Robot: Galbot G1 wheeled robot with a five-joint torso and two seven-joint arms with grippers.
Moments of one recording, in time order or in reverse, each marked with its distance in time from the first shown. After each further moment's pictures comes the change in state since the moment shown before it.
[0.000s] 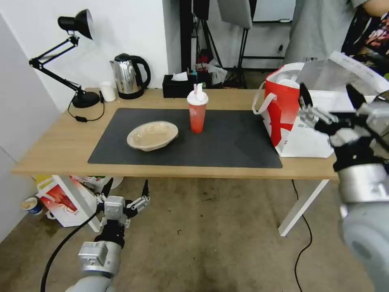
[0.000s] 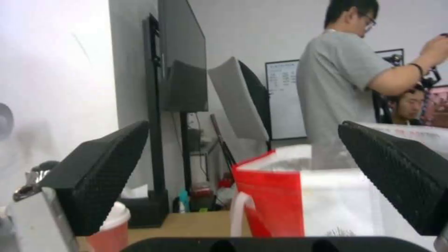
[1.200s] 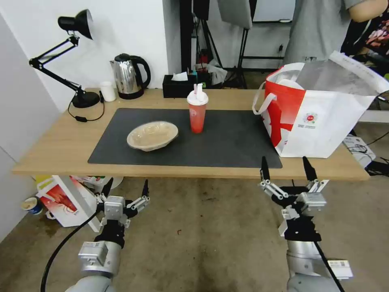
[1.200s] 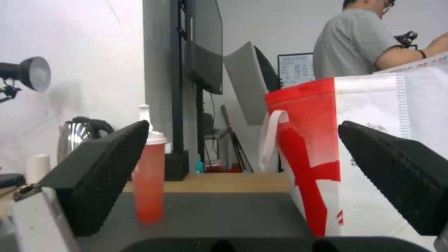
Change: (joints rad) left arm 0.000 0.000 0.000 0.000 0.000 0.000 0.000; right arm -0.273 0.172 -0.273 -0.221 -0.431 0.487 -0.028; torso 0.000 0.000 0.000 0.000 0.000
